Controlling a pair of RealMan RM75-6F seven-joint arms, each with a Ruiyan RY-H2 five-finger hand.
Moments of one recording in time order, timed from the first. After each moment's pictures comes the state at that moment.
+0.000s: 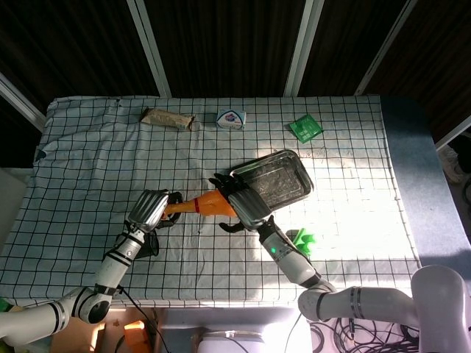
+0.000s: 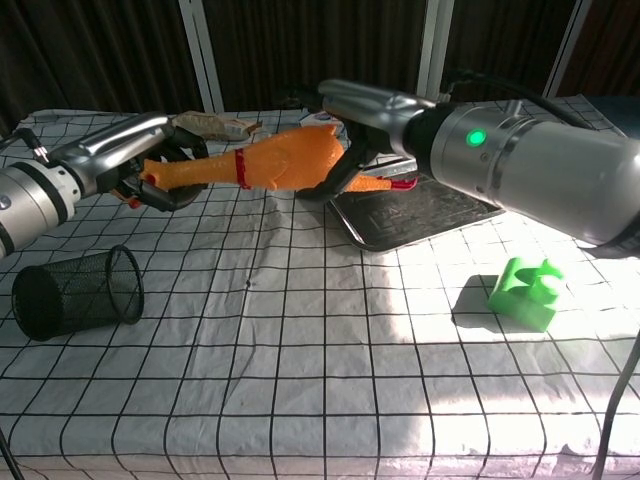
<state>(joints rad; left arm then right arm) -0.70 -1.58 -0.19 -1.34 1.33 1.06 -0.01 0.91 -1.65 0.28 -1.59 -0.99 0.96 -0.32</state>
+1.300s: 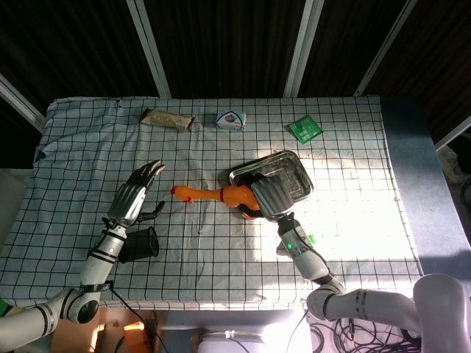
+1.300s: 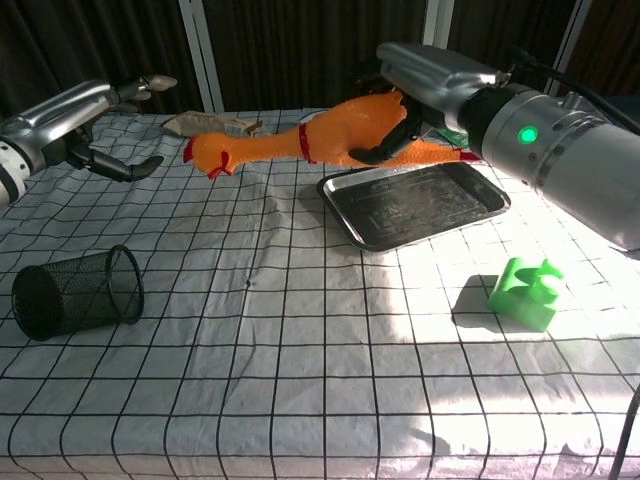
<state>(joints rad) -0.65 -1.53 -0.21 -1.31 1.33 1.14 -0.13 0.84 -1.67 0.24 -1.45 -1.16 1.15 -0.36</state>
